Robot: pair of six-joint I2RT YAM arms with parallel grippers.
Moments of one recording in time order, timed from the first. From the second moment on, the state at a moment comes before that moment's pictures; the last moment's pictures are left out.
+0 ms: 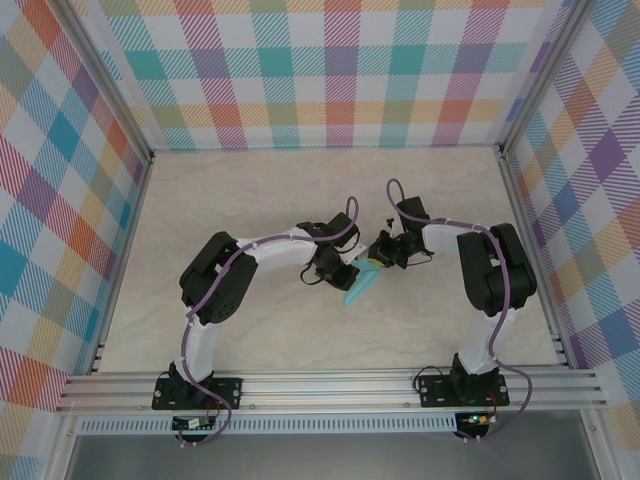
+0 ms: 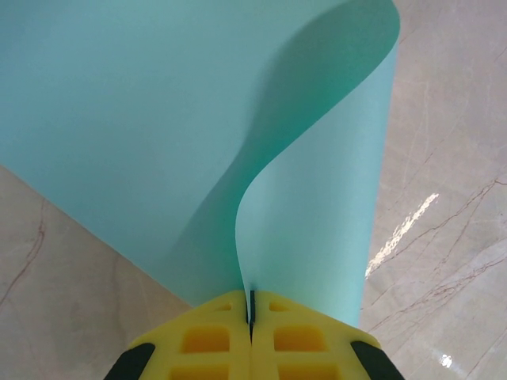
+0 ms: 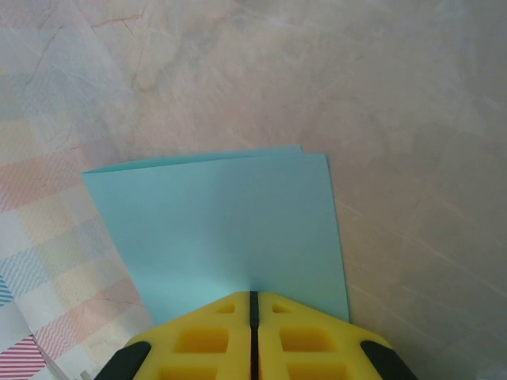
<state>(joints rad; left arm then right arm) -0.79 2.06 1.42 -0.63 0.30 -0.13 0.29 1.87 1.01 -0.32 -0.57 0.65</state>
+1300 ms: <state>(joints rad) -0.79 2.06 1.42 -0.62 0.30 -0.13 0.48 1.35 0.50 -0.04 -0.56 0.98</state>
